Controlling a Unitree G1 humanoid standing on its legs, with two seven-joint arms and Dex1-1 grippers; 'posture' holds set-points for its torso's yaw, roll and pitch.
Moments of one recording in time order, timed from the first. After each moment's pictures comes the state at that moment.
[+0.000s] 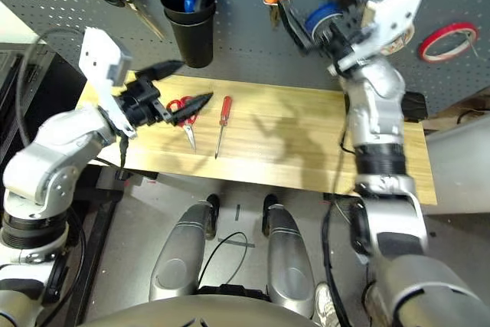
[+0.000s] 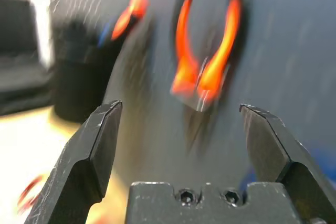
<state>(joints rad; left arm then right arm) -0.39 0.50 -0.08 -0.45 -0.42 0.72 -0.51 -0.56 -0.47 -0.16 0.23 0.47 -0.09 0.86</state>
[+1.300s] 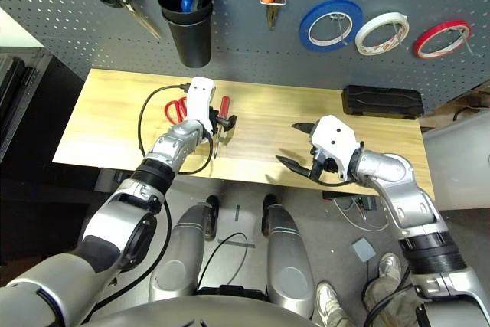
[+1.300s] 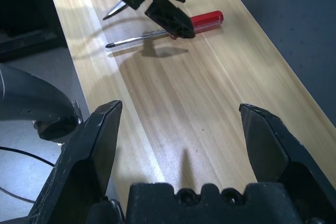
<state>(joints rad) -0.84 0.00 -0.09 0.97 -0.05 0.27 -0.15 -0.13 -0.63 0.05 -0.08 0.17 0.10 0.86</state>
